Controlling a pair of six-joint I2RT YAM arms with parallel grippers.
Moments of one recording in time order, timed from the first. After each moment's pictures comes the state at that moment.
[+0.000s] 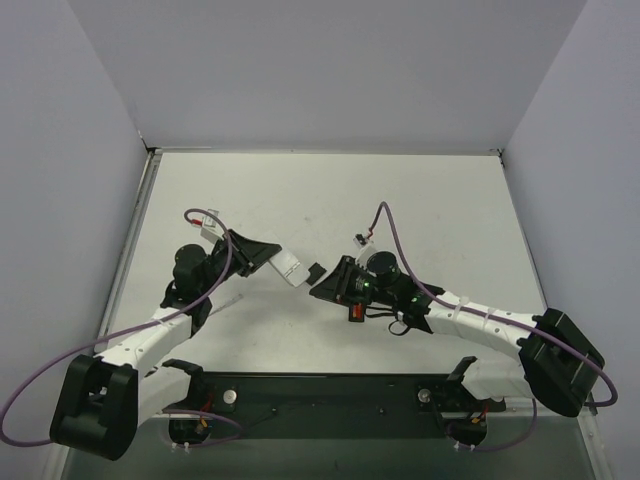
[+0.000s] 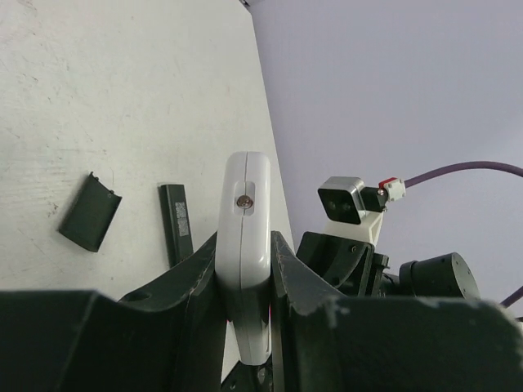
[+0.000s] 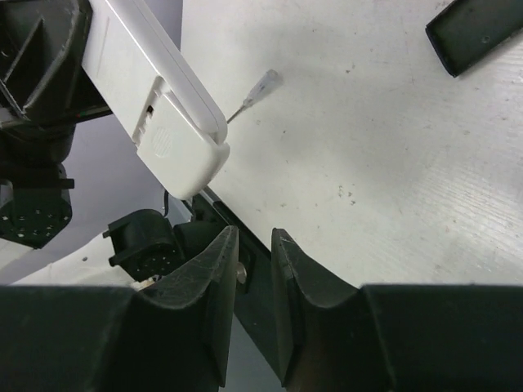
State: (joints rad) left arm -0.28 1.06 0.36 0.62 0.49 -1.17; right arm 0.84 1.25 0.55 0.30 -0.21 1.08
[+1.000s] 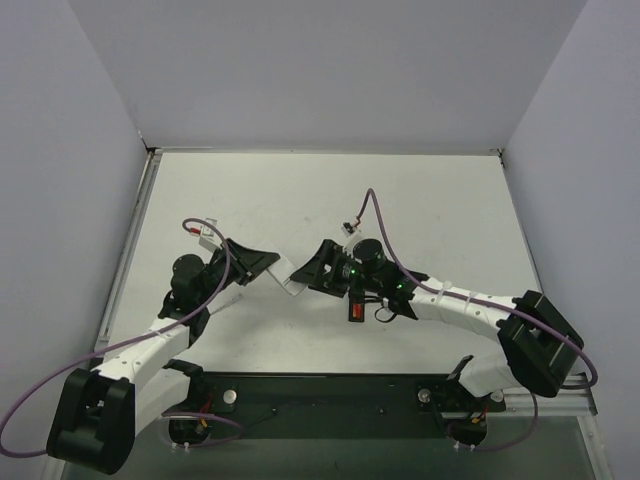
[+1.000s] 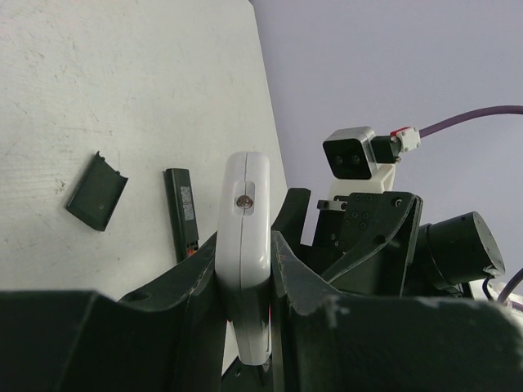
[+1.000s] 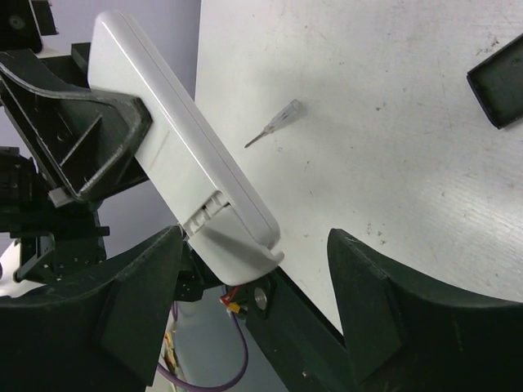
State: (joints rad) left arm -0.27 0.99 0.30 0.61 0.48 -1.16; right arm 0.84 1.37 0.67 0.29 -0.21 1.08
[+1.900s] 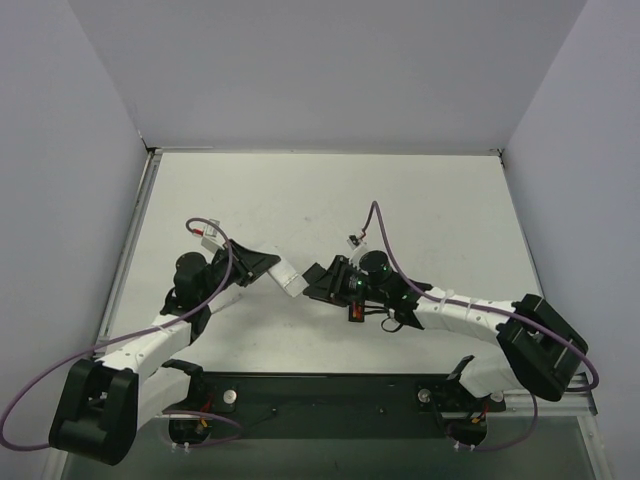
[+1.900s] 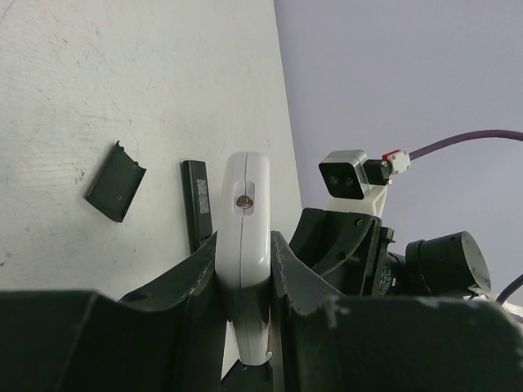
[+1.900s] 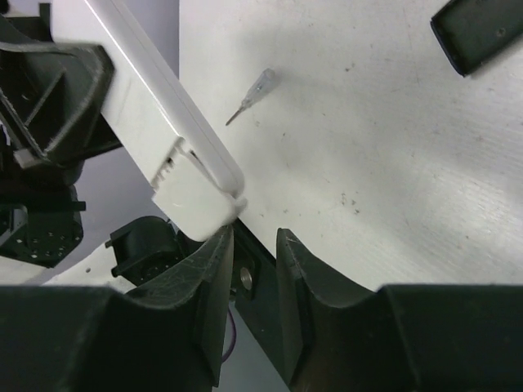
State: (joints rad) left arm -0.27 1.04 0.29 0.60 0.49 -1.15; right arm 0.83 1.37 0.57 0.37 -0.24 1.12
